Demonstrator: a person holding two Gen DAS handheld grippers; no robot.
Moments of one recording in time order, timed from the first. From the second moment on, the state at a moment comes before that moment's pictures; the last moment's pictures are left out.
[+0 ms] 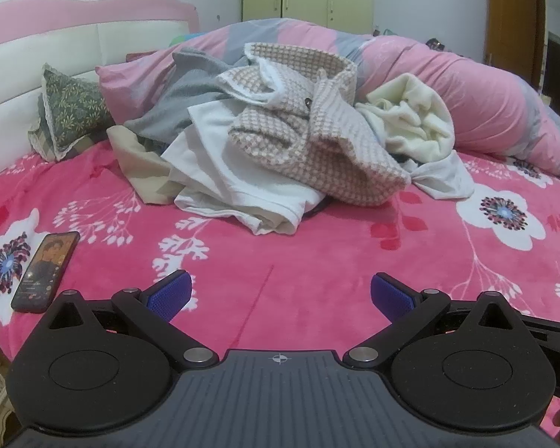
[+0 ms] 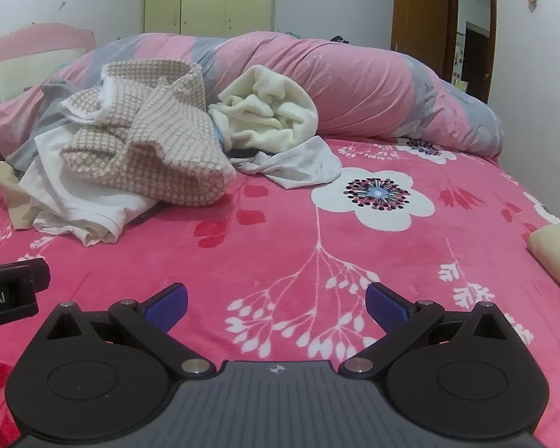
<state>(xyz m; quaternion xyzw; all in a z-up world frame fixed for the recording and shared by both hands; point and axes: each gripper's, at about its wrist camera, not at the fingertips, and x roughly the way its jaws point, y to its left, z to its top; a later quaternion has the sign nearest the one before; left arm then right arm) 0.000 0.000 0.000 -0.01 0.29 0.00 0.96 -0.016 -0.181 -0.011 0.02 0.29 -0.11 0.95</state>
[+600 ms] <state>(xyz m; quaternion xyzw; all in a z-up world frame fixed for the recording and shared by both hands) 0.005 0.016 -0.021 -0.05 0.33 -0.03 0.94 -0.011 -0.178 -0.012 0.02 0.29 -0.11 0.95</state>
